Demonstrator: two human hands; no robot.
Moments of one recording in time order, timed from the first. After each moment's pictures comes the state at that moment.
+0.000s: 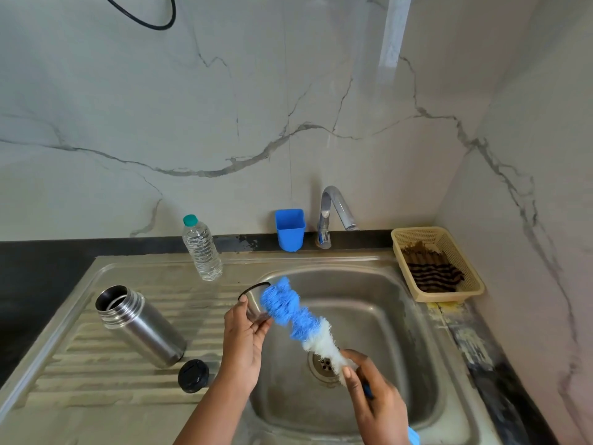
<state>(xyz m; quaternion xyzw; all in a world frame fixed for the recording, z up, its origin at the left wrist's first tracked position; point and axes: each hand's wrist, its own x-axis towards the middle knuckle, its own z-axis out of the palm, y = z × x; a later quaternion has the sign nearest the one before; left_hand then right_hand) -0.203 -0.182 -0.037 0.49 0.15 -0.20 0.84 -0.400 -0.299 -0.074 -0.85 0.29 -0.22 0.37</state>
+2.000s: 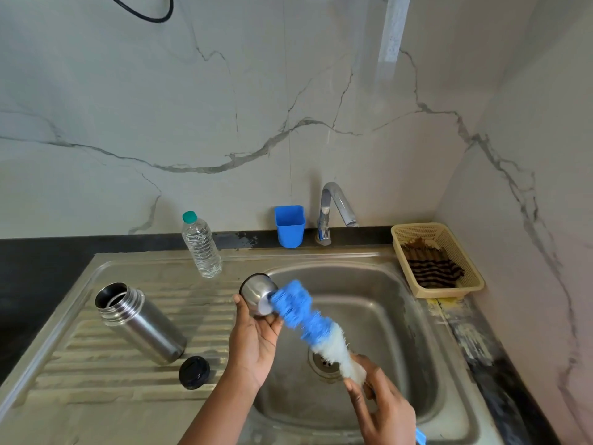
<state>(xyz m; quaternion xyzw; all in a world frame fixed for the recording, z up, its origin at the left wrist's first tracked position) -0.210 -0.186 -0.037 0.36 0.12 -0.28 0.88 -0.416 -0.302 -0.078 -0.86 0.27 -0.24 0.36</state>
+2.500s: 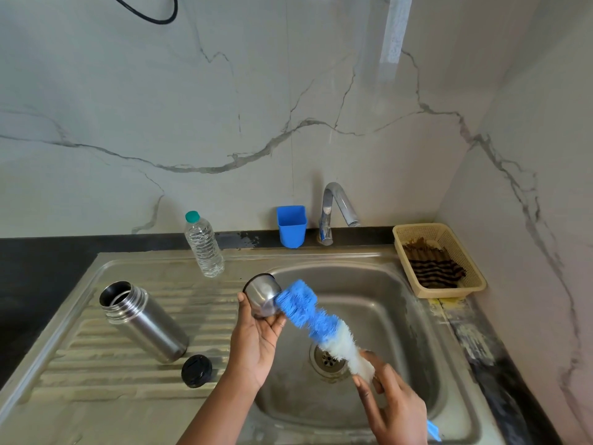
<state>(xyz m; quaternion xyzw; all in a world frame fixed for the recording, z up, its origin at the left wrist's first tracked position) -0.213 -0.183 -0.034 0.36 0.11 -0.28 0.88 -0.417 -0.314 -0.072 -0.88 0.26 -0.26 0.31</state>
